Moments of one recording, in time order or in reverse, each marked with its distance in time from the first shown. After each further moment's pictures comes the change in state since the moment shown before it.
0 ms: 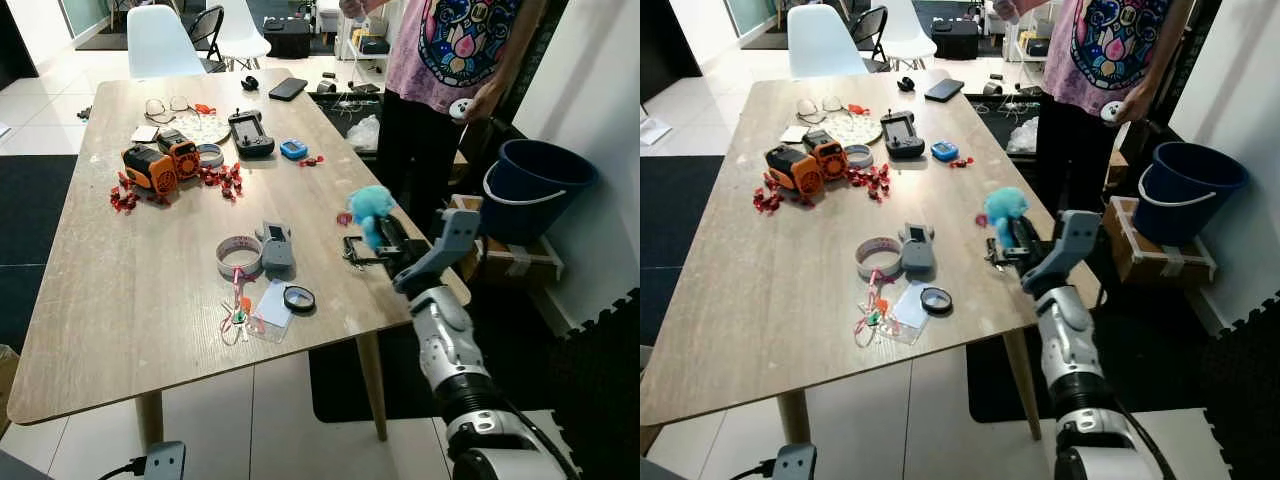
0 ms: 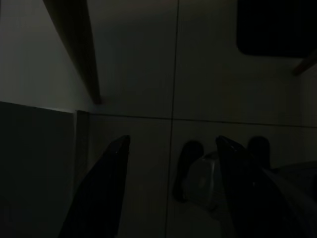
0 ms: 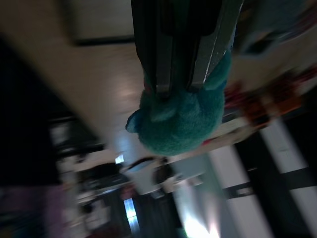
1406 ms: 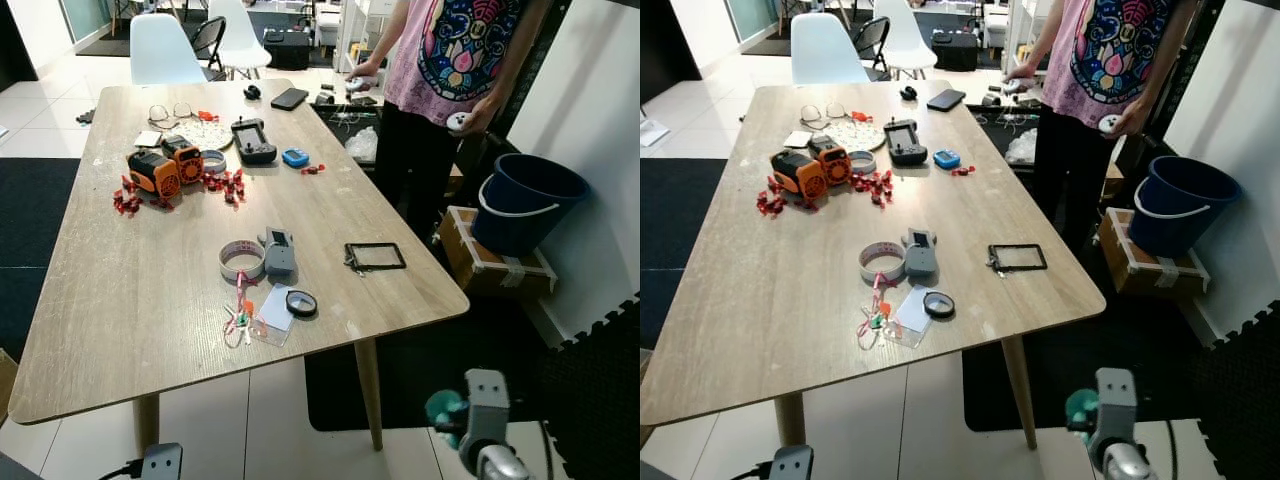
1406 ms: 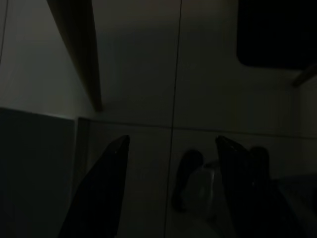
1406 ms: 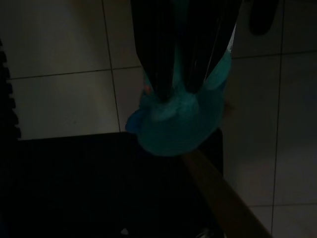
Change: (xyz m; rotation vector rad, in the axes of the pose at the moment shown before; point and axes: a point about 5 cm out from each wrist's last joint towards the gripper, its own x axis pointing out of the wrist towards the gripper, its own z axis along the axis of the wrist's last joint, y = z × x) left arm -0.001 0.003 0.003 0.001 -0.034 0.030; right arm -0.197 -0.083 -0.132 -0.254 0.940 -0.346
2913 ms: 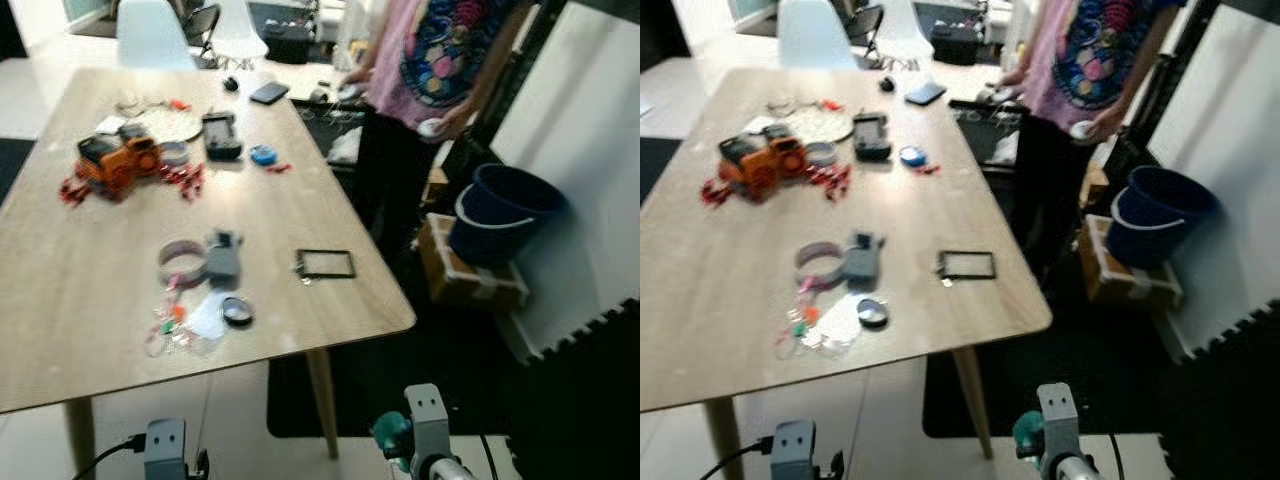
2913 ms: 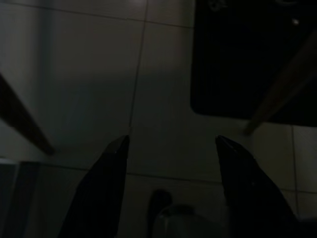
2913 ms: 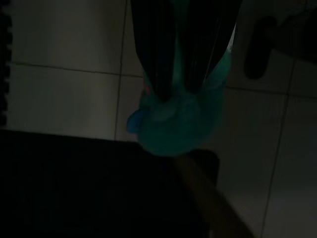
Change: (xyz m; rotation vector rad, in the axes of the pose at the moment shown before) left arm 0.007 -0.012 0.033 -0.003 -0.184 0.021; right arm -0.001 0.056 -0.020 -0.086 0.090 0.173
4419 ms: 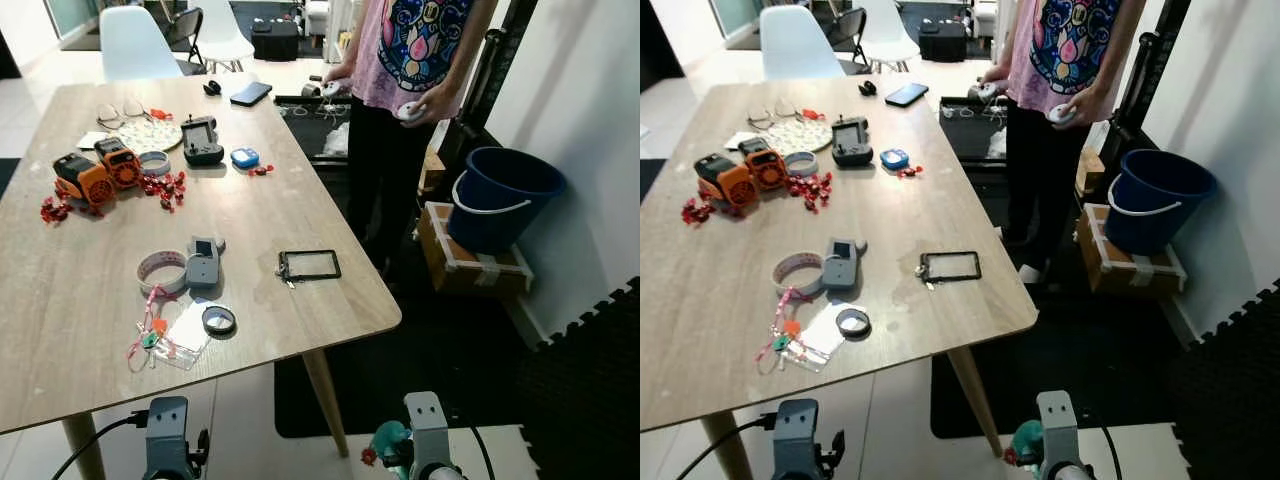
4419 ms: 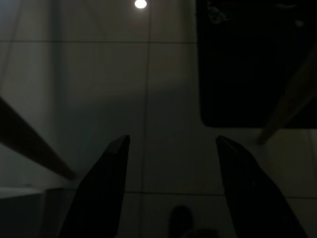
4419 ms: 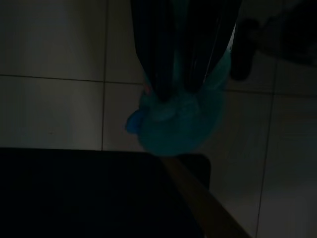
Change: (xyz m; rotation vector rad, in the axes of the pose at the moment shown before) left arm 0.010 0.009 0.022 0.063 -0.023 -0.037; right arm -0.002 0.009 -0.011 0.044 0.024 -0.007
